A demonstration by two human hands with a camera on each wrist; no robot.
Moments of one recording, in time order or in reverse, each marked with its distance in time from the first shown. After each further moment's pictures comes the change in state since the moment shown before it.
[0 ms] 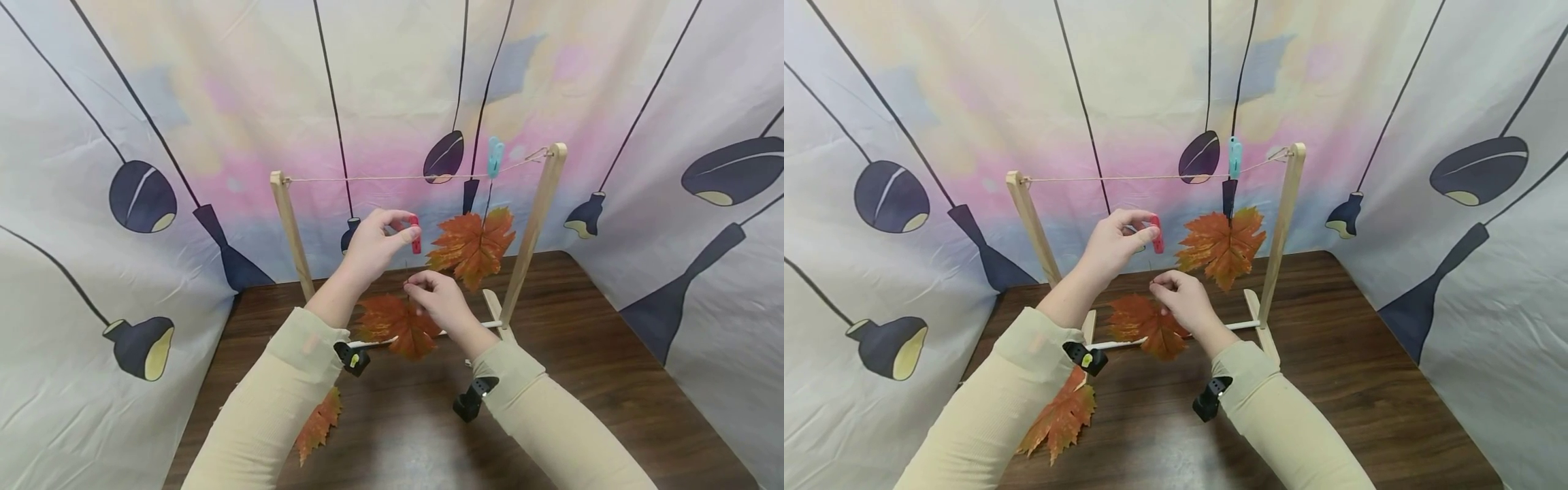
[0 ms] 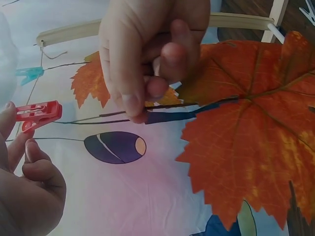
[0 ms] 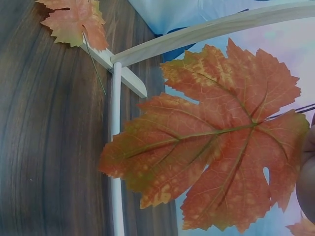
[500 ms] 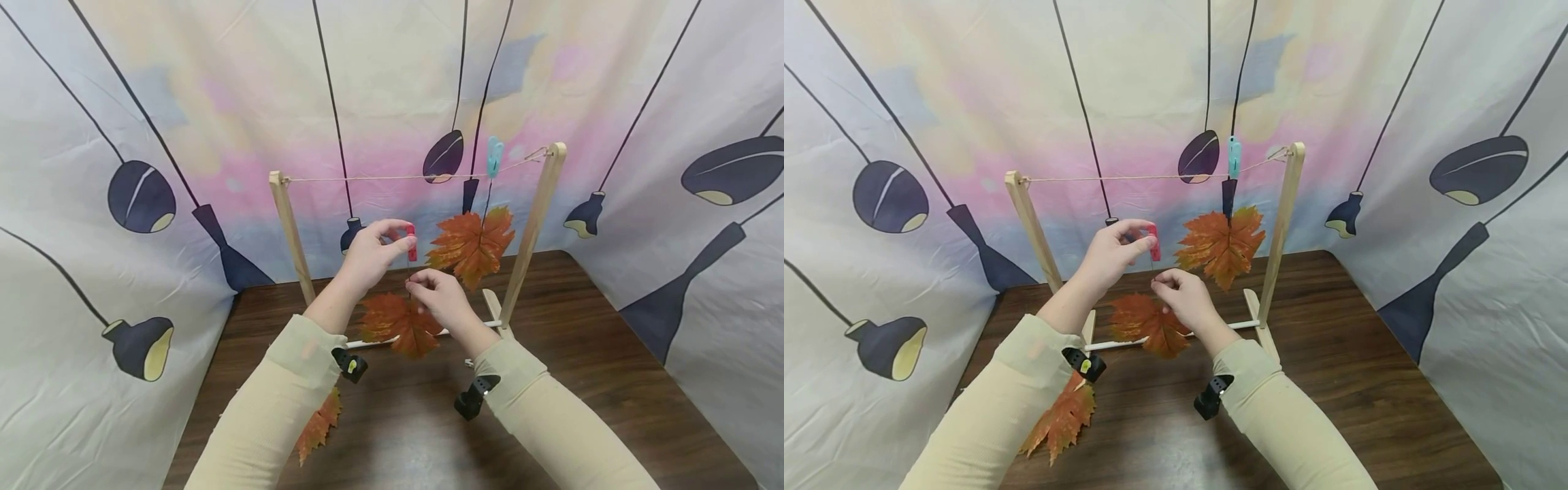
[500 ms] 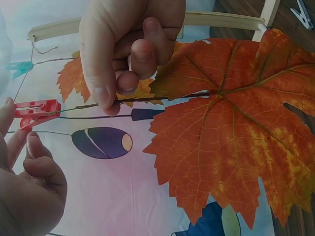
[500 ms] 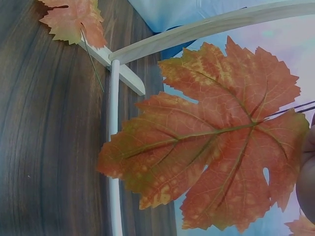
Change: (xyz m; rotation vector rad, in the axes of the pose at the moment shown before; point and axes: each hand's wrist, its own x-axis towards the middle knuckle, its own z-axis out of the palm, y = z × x) left_hand -0.006 -0.016 0.003 -0.032 -0.013 -0.056; right_hand 0.000 -0.003 -0.004 0.006 0.002 0.004
